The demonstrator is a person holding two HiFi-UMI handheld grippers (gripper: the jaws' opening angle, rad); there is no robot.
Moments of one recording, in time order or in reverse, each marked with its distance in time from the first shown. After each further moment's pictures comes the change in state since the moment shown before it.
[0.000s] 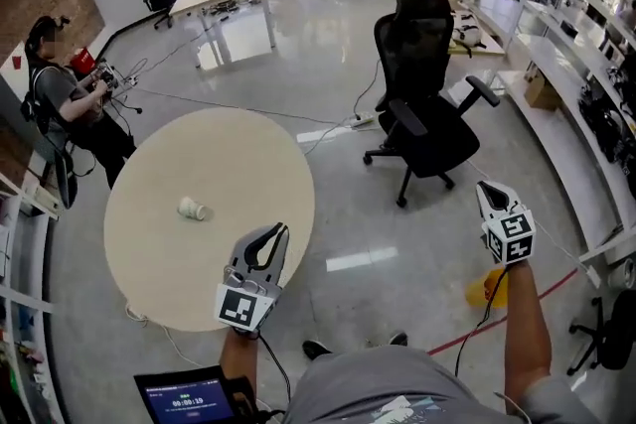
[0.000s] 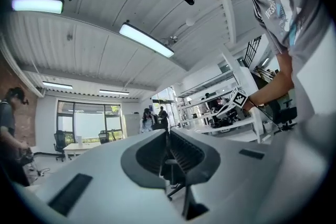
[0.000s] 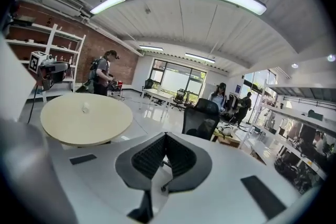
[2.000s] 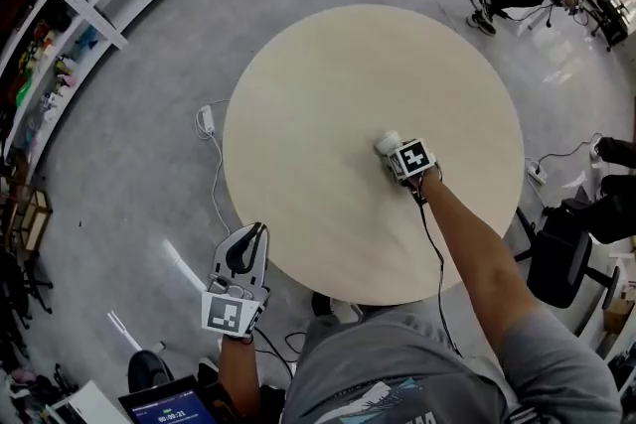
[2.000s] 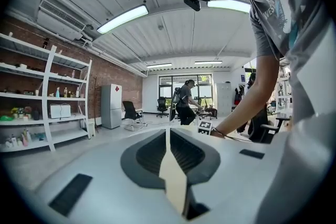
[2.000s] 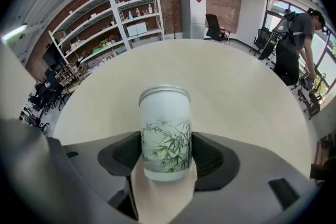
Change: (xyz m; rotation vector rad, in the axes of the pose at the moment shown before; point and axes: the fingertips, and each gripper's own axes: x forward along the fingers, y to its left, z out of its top) left arm -0.434 0.321 -0.139 -0.186 0.346 1.055; right arm 0.502 0.853 0.079 -0.508 0.546 1.010
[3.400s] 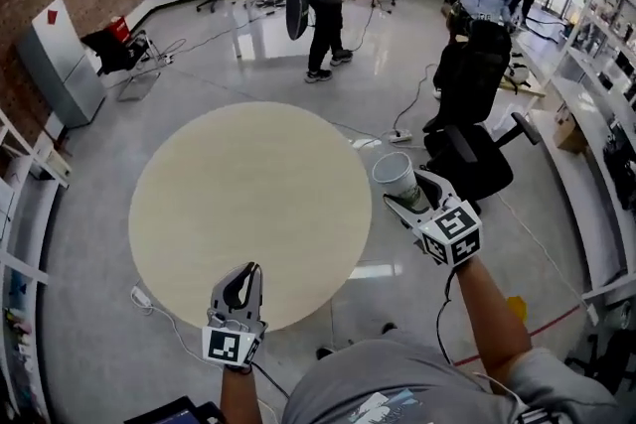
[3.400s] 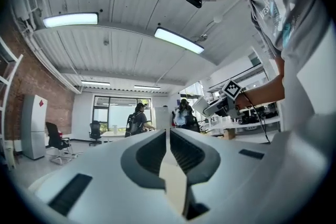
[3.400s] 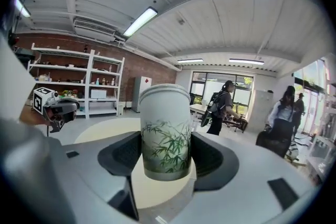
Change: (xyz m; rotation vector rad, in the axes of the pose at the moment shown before) left arm -0.071 -0.219 0.101 0.131 -0.245 -0.719; right arm -0.571 0.112 -0.235 0.214 -0.743 -0.611
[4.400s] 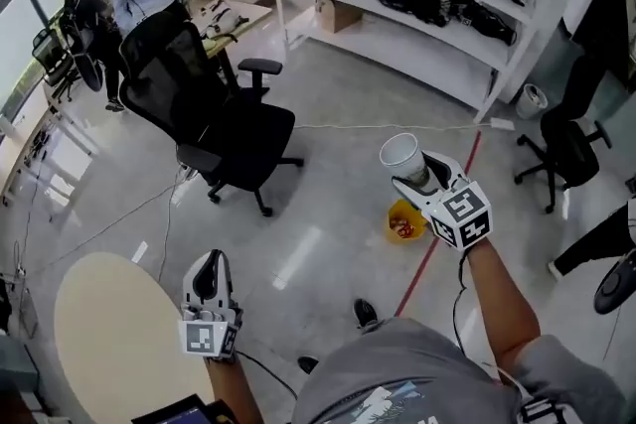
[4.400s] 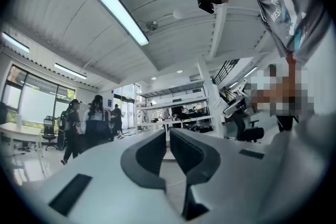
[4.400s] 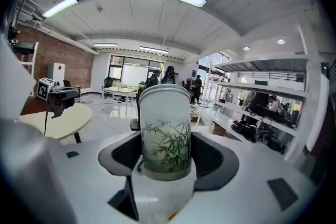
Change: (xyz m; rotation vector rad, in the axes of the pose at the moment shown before) left arm 0.378 -0.578 0.006 -0.040 -0.037 -0.753; right arm -0.619 -0.368 -0.347 0.328 0.186 -0.846
